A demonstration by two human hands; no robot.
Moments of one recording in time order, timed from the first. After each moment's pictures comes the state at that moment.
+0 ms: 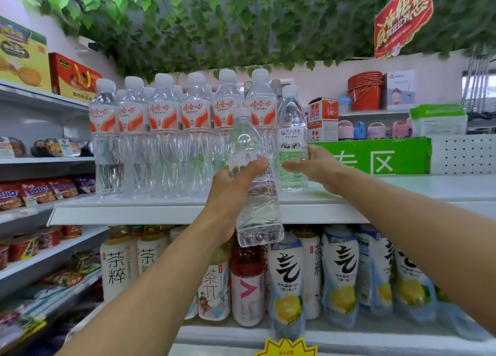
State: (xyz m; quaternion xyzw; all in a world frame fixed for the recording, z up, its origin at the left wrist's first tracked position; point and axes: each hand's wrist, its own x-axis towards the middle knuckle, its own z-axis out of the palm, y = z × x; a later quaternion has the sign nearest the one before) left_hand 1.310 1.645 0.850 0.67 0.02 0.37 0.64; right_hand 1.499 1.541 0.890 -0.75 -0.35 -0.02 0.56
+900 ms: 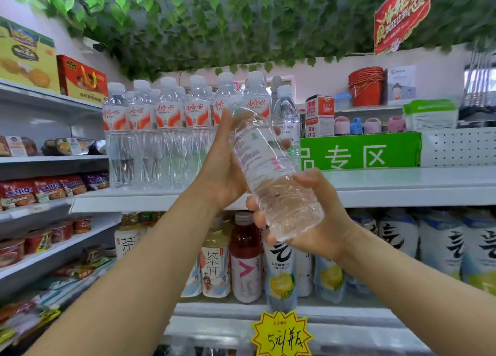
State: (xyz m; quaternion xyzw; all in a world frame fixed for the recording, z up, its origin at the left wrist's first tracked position) left_hand 1.273 1.621 0.884 0.54 -0.13 0.23 0.80; right_hand 1.346 1.485 0.823 -0.29 -0.54 0.47 0.64
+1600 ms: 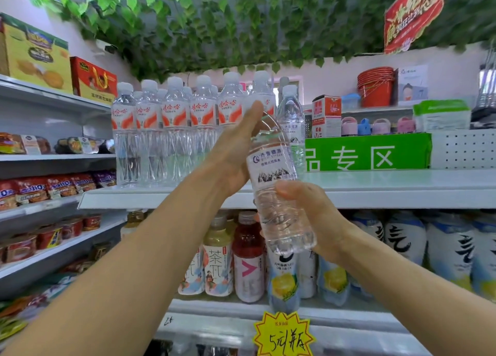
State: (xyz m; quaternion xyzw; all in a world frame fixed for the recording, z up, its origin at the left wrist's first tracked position) left_hand 1.266 1.595 0.902 0.65 -0.07 0.33 0.68; right_hand 1.343 1.485 0.817 -0.54 -0.49 0.15 0.67
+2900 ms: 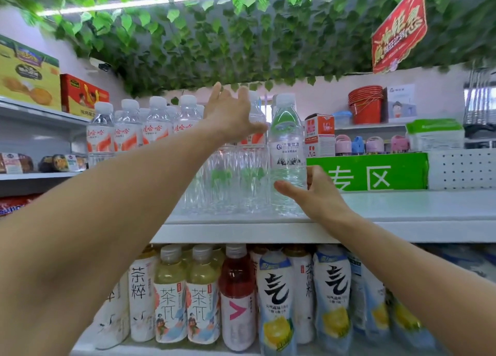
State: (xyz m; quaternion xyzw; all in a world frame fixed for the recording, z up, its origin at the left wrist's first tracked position) left_hand 1.350 1.651 1.008 0.89 0.17 0.39 -0.18; right_hand 1.435 1.505 0.865 -0.72 -0.36 -0.14 0.58
